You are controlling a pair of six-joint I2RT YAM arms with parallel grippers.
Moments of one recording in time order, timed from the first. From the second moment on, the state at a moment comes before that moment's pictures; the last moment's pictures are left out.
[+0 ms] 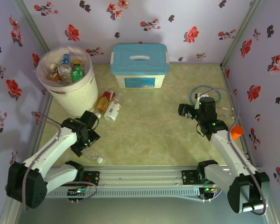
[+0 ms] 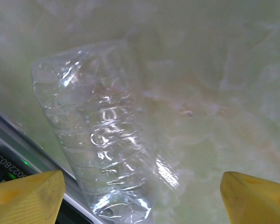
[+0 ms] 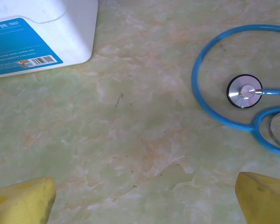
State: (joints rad) left arm -0.44 1.06 0.71 -1.17 -0.12 -1.26; right arm 0.17 0.97 0.65 -0.32 0.00 0.25
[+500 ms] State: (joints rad) left arm -0.44 1.12 0.60 -1.08 -0.11 -1.32; right arm 0.17 0.97 0.65 -0.32 0.00 0.25
